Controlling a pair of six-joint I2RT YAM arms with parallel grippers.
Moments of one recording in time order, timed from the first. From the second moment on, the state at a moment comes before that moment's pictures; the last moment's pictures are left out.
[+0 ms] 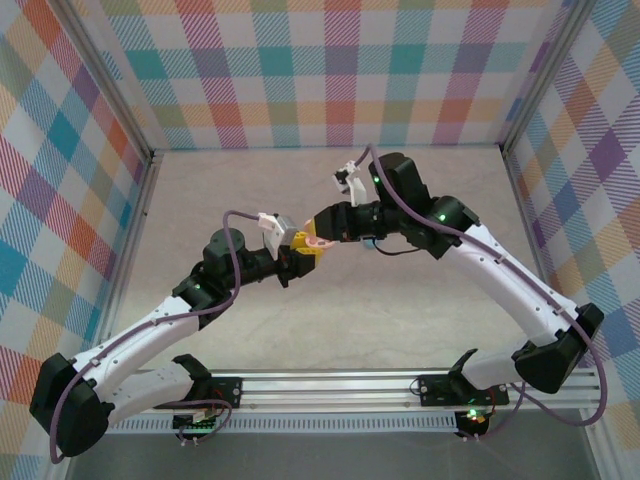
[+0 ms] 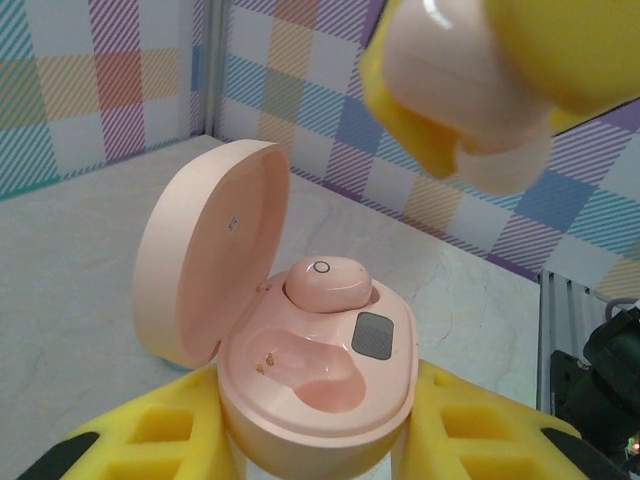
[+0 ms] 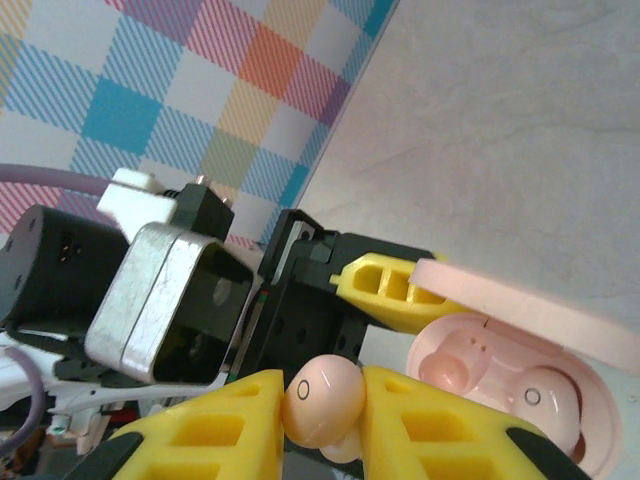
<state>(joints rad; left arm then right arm) -0.66 1.00 0.67 0.19 0.43 -0.13 0.77 1.37 1.52 -0.71 -0.52 0.63</state>
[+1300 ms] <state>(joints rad) -0.66 1.02 0.69 0.21 0.44 -0.13 0.85 1.42 1.53 -0.77 -0.30 0.49</state>
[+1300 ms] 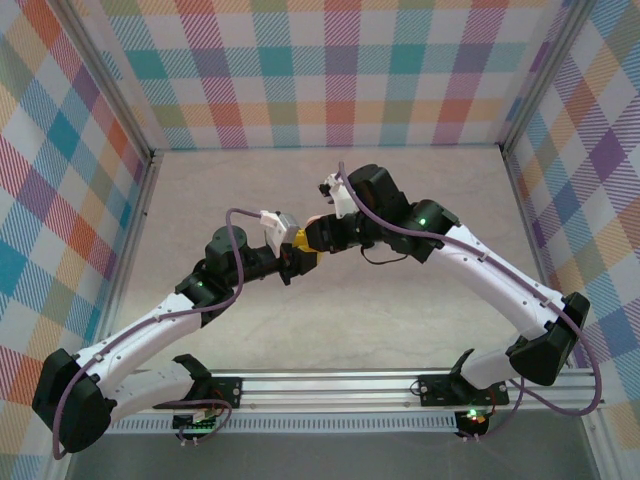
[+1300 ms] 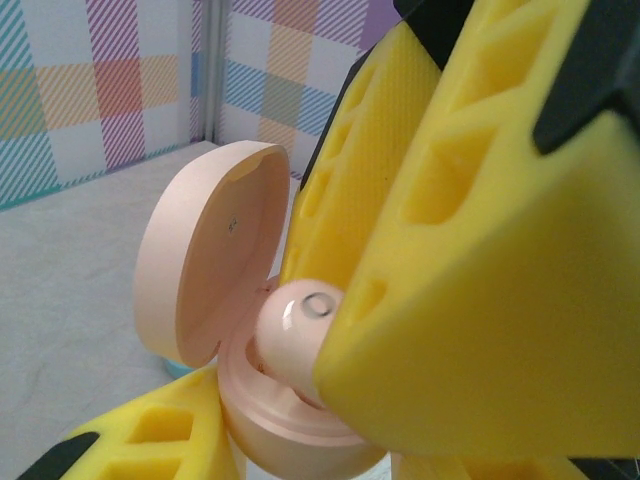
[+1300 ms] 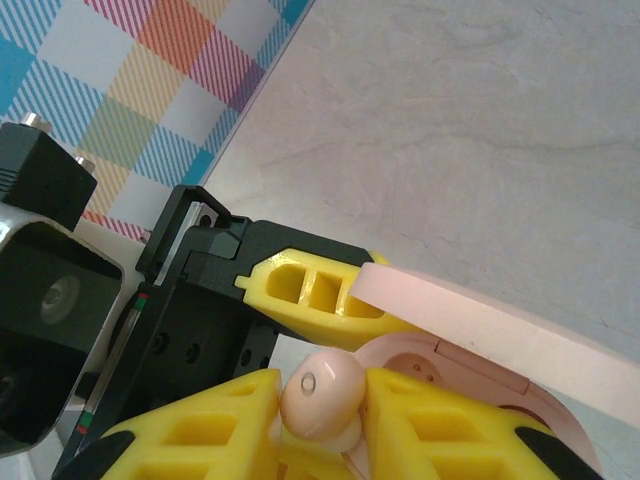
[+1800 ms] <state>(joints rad) -0.66 1.02 0.69 0.20 0.43 -0.13 0.85 1.42 1.53 -0.78 -0.26 0.48</state>
